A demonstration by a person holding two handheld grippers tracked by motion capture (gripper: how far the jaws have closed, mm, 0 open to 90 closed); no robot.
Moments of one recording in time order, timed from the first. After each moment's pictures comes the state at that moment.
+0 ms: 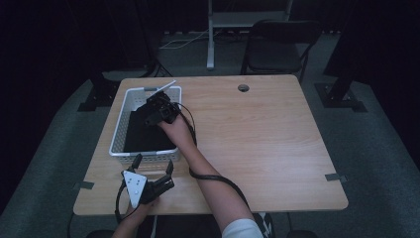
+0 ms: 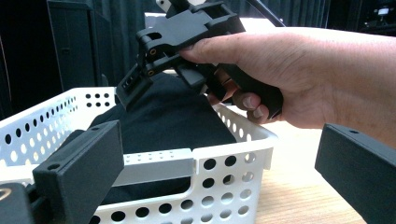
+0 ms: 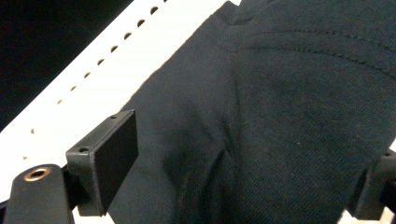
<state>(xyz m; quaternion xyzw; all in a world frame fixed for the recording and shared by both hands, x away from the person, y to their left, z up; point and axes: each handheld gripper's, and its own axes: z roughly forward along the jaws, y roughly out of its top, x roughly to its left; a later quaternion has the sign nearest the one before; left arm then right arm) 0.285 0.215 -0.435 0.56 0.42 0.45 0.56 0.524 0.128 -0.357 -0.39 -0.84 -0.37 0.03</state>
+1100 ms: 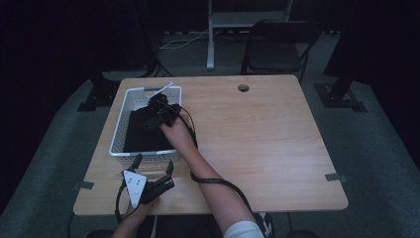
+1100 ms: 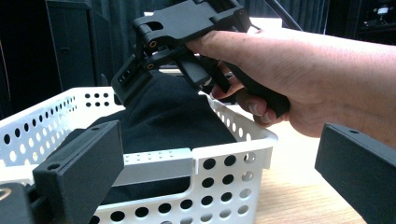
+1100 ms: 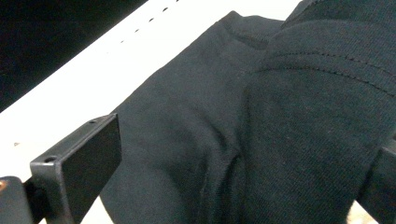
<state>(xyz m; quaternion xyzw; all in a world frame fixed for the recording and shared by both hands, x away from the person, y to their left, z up) 0.285 0.214 -0.435 0.56 0.42 0.45 0.56 0.509 0.129 -0.352 -0.35 -0.85 -0.38 -0.02</state>
